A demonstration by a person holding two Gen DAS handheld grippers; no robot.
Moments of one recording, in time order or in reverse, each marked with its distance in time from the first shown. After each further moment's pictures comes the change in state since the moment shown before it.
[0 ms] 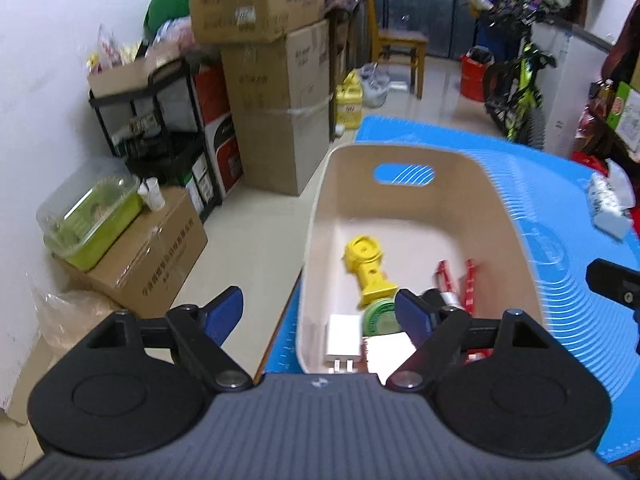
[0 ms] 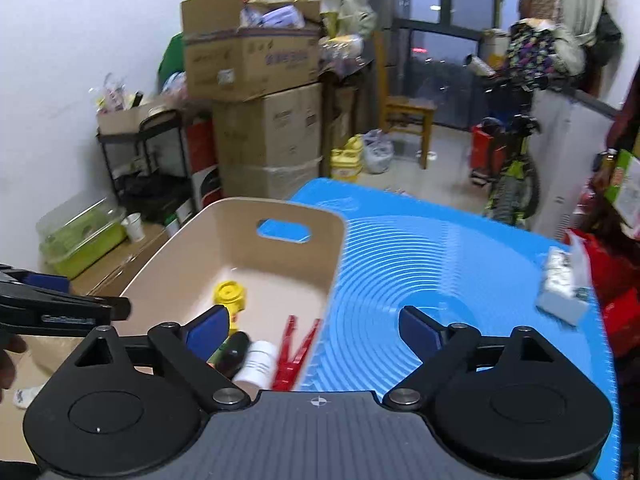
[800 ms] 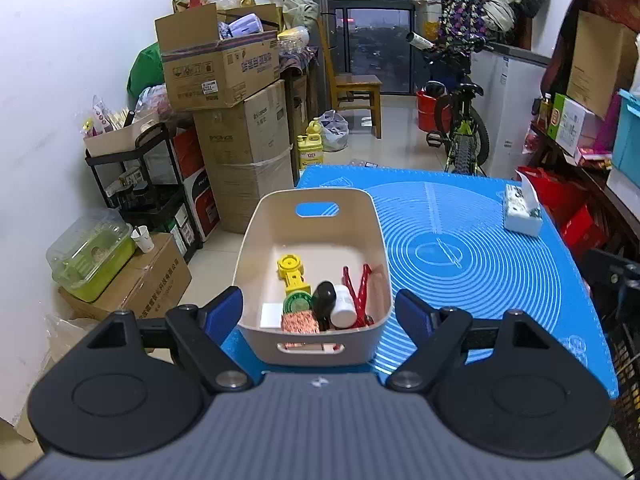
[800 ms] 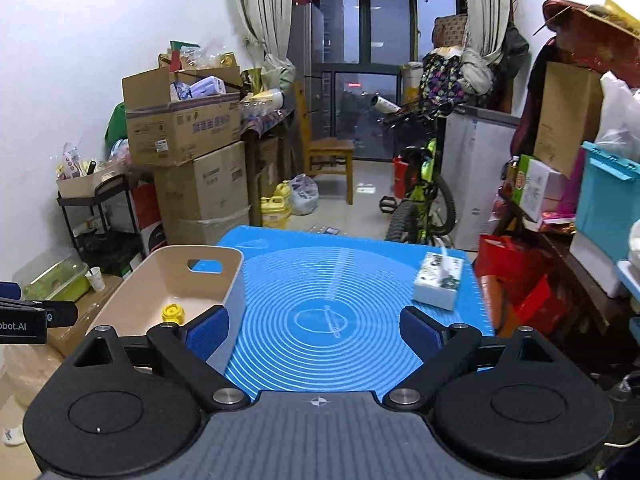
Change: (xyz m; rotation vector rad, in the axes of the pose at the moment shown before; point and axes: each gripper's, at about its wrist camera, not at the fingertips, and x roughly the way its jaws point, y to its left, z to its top) left arm -0.137 -0.076 -0.035 0.078 -0.133 -0.041; right arm -0.179 -0.084 -0.050 0.111 -0.145 -0.158
